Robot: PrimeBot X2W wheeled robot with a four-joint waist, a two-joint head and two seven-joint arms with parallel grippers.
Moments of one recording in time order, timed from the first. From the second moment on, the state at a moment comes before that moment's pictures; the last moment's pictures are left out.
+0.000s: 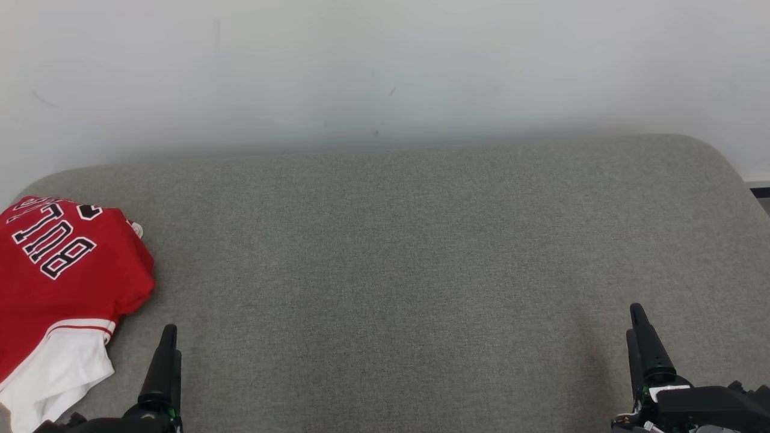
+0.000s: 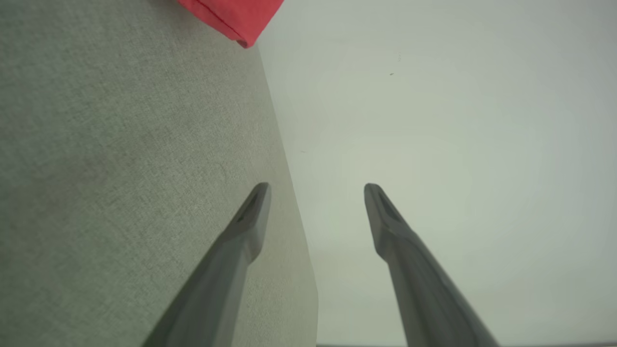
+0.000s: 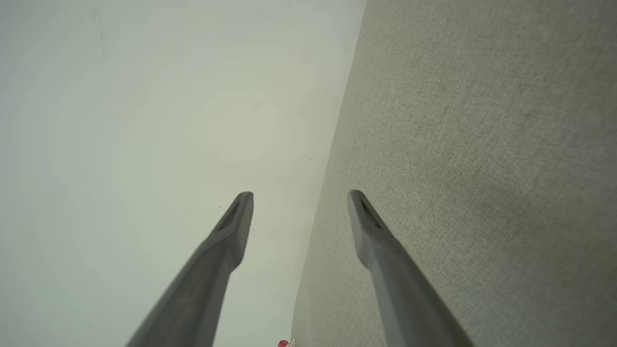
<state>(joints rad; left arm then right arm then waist) -0.07 0.04 0.11 0.24 -1.46 -0.12 0.03 -0.06 -0.05 -0.09 0.23 1.43 0.13 0.03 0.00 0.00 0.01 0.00</state>
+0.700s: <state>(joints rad) -0.07 0.04 0.08 0.13 -0.96 -0.06 -0.05 -0.06 -0.05 -0.02 0.16 1.00 0.13 -0.05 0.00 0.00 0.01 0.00</state>
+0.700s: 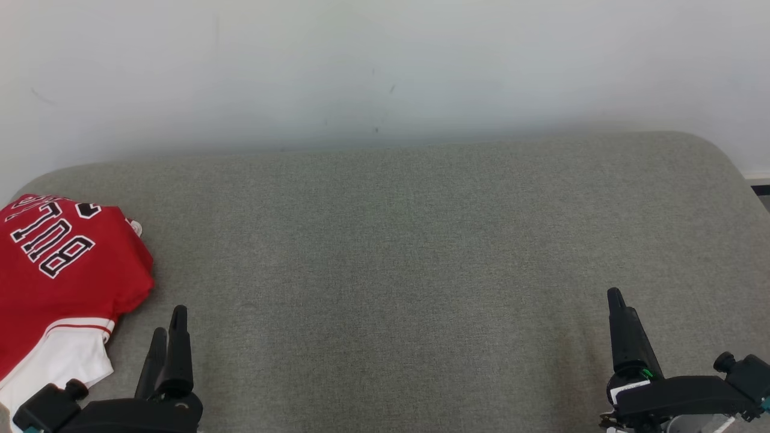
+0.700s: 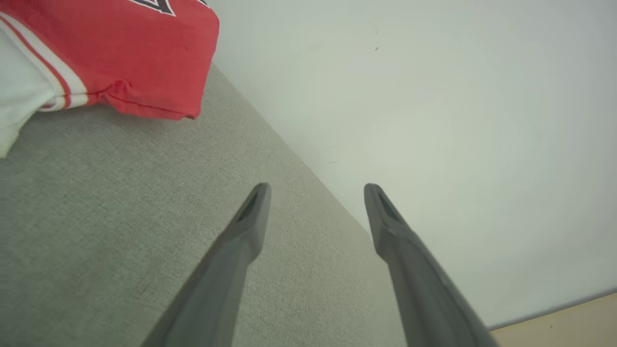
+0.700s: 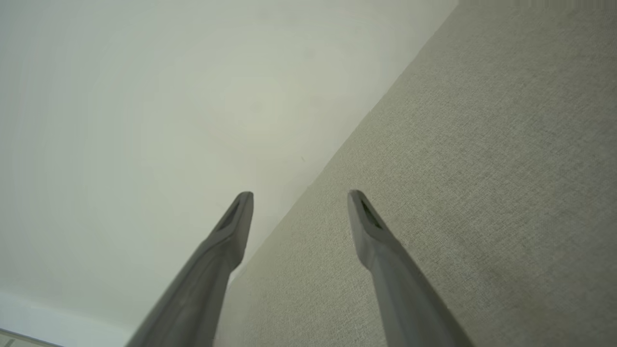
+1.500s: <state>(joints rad) -0.04 0.06 0.06 0.11 -0.61 -0.04 -0.12 -0.05 -0.07 0.05 0.18 0.63 0.13 -0.12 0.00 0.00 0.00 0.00</state>
